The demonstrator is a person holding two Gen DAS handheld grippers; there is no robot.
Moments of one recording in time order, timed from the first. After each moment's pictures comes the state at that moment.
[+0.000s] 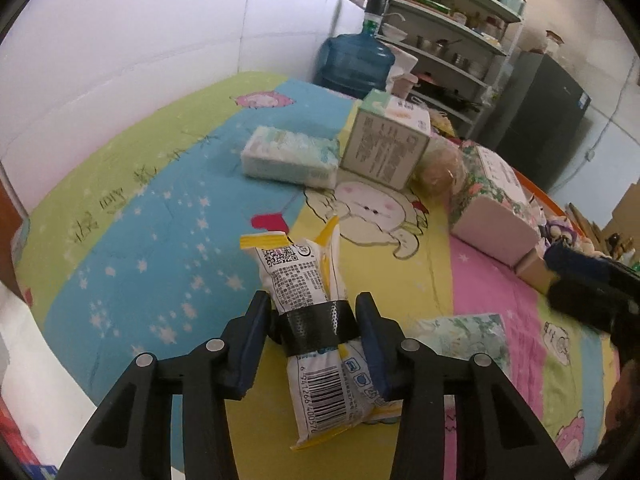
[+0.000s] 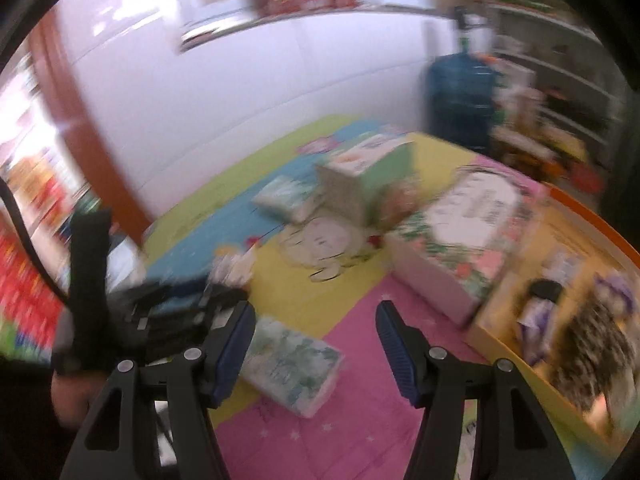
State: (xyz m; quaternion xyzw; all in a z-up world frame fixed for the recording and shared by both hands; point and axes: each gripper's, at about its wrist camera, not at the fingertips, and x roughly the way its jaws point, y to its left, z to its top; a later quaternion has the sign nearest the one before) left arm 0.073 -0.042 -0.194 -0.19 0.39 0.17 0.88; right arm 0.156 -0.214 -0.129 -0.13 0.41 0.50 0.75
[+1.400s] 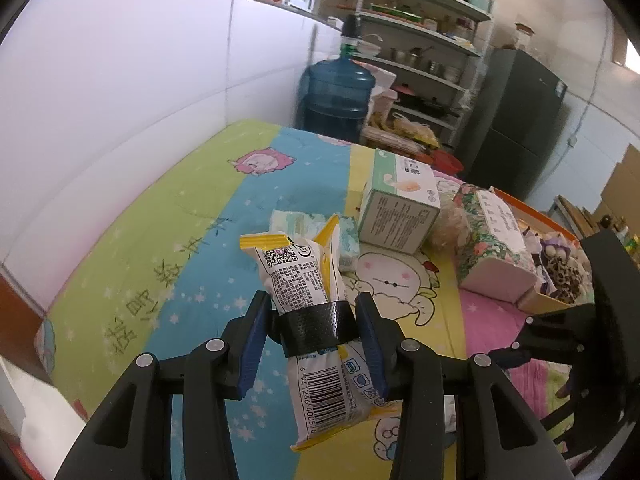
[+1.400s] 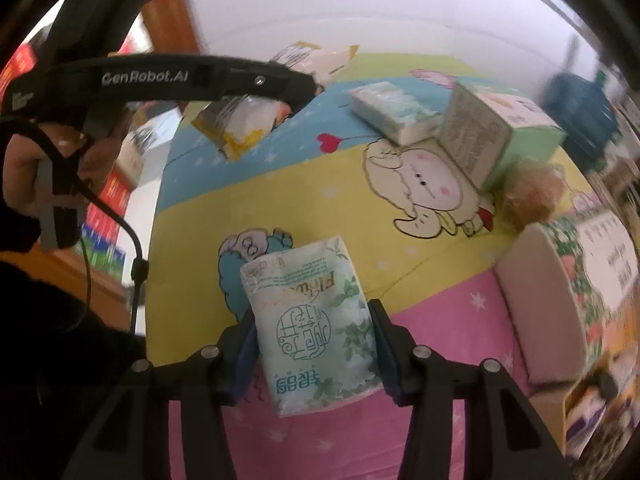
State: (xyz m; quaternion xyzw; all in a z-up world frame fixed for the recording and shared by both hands) left arm 0.084 0.005 -0.149 -0.14 0.37 0.14 0.91; right arm 0.129 -0.160 -0.189 -0.30 0.42 0.57 0.64
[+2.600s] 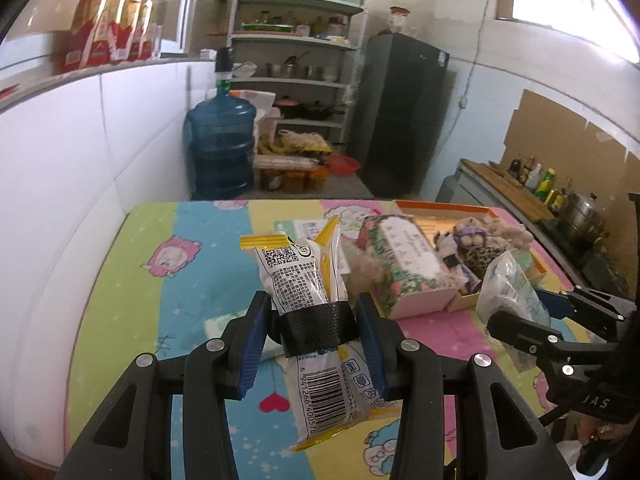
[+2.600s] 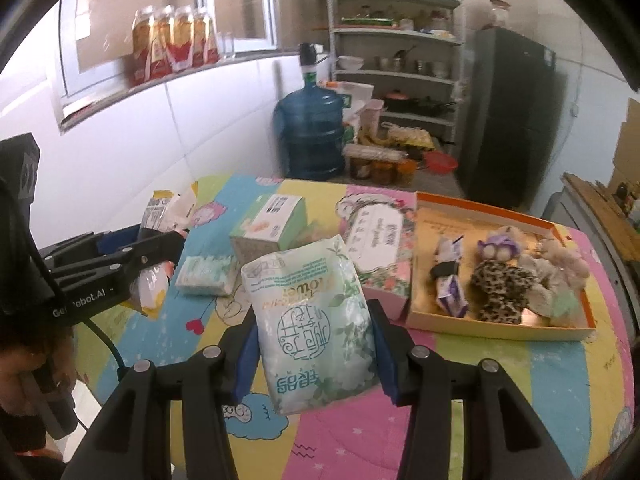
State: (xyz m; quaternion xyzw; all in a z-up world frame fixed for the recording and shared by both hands) left arm 0.119 0.015 -0.083 -0.05 0.34 -0.07 0.94; right arm 0.107 -0.187 -0.071 -0.05 0.37 0.18 0.91
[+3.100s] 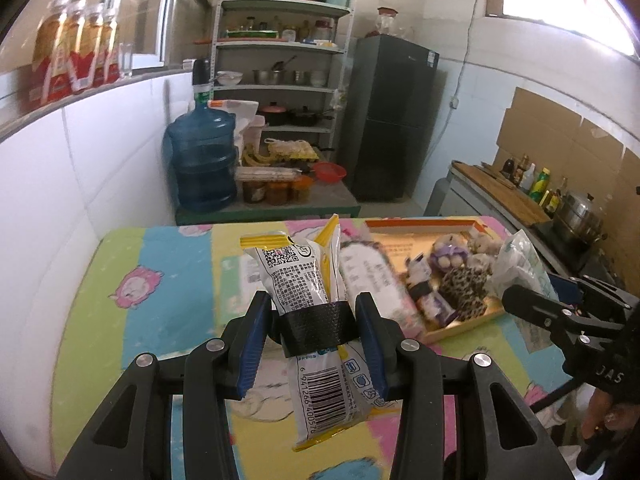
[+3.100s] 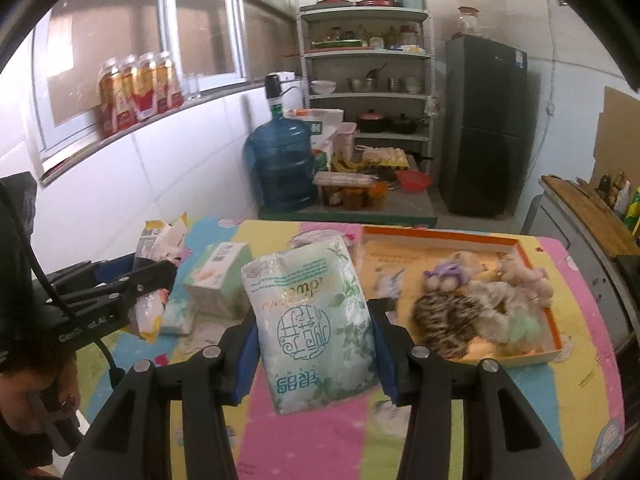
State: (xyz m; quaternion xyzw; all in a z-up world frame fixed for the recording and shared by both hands) left arm 0.151 -0.043 -0.060 -0.04 0.33 -0.07 0.94; right arm 0.139 -0.262 -0.044 -0.02 0.34 0.16 0.93
